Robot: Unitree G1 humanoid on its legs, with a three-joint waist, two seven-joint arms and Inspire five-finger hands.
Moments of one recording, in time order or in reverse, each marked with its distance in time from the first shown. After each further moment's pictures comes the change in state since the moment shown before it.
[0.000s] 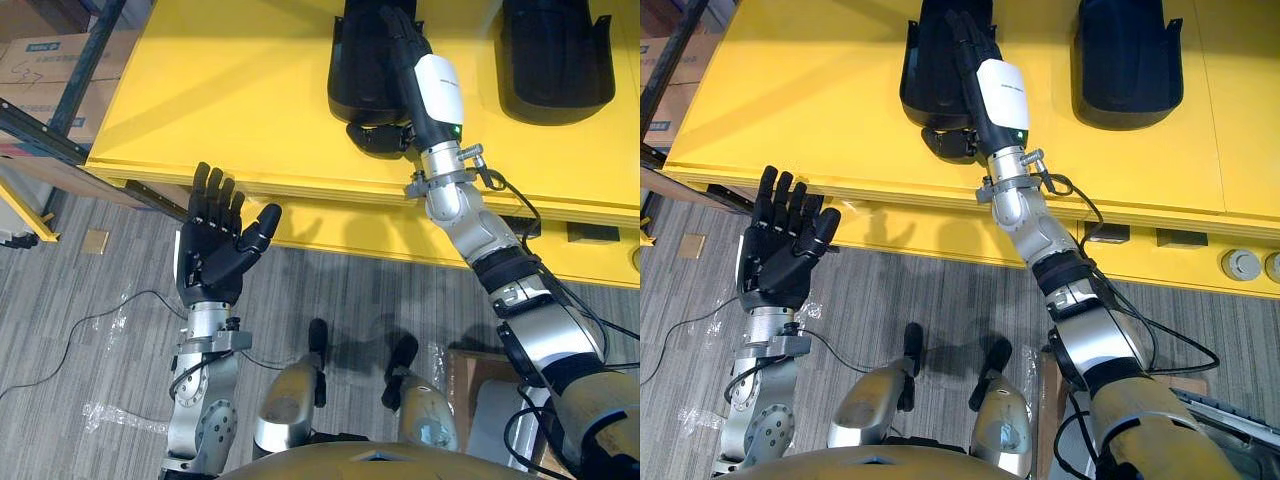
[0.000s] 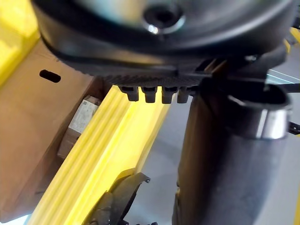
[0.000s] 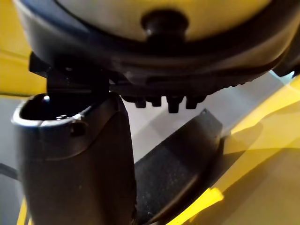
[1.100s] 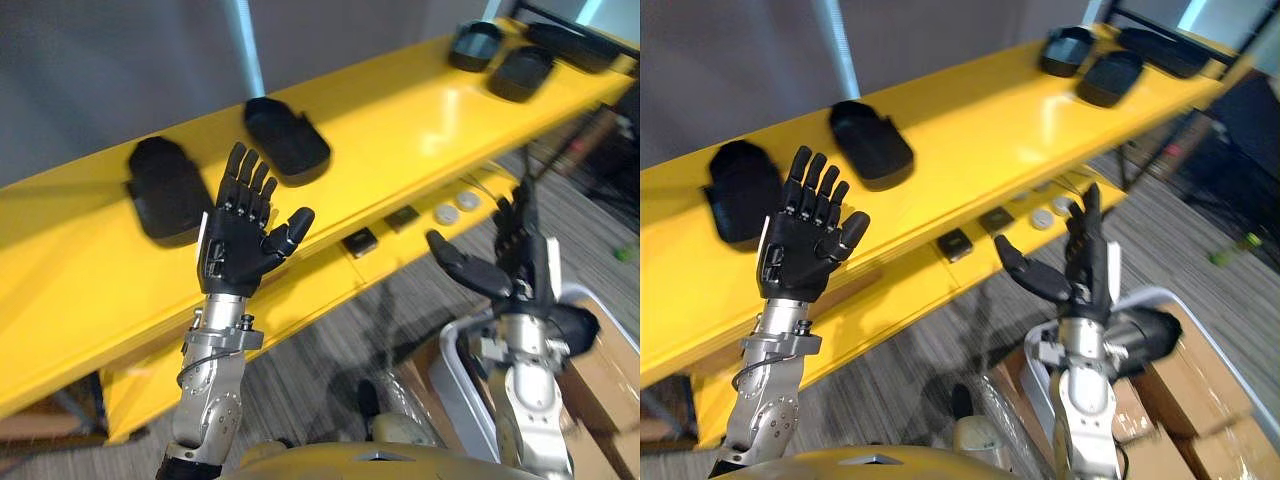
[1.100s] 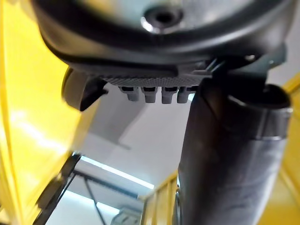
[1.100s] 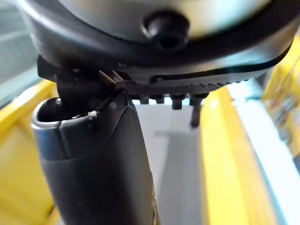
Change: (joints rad) left arm -0.072 0.028 -0.057 0.007 0.017 0.009 -0.120; right arm 1.262 0.317 -0.490 -0.942 0.678 -0.012 0.376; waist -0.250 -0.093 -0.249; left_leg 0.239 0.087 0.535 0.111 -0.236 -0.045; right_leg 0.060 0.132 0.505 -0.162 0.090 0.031
